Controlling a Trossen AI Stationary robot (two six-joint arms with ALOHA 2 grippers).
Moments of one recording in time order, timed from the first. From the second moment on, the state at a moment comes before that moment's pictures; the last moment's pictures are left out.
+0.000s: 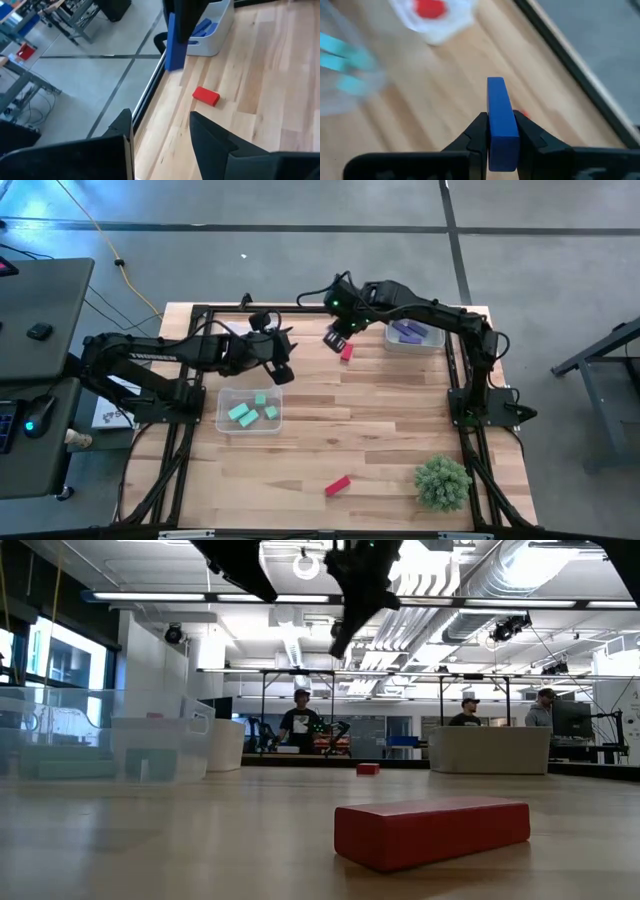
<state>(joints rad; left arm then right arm) 0.14 1.27 1.10 -0.44 -0.62 0.16 -0.30 1.90 2.01 -1.18 0.13 0.25</state>
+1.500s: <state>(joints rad) 0.49 1.27 1.10 -0.28 -0.61 0.38 -0.58 1.90 2.01 -1.57 0.55 0.59</state>
